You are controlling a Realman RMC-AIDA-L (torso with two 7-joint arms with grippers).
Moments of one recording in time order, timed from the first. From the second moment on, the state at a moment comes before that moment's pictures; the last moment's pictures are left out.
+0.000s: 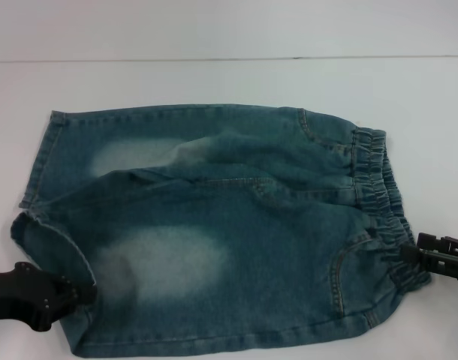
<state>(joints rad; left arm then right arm) -0.30 -2.18 0.59 1.11 2.37 1.79 -1.68 0.31 2.02 -0.39 -0.52 -2.16 -1.59 1.56</state>
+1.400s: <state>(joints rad) -0.30 -2.18 0.61 1.09 2.36 1.77 -1.67 0.34 2.01 -0.40 -0.52 -2.23 -1.54 1.70</state>
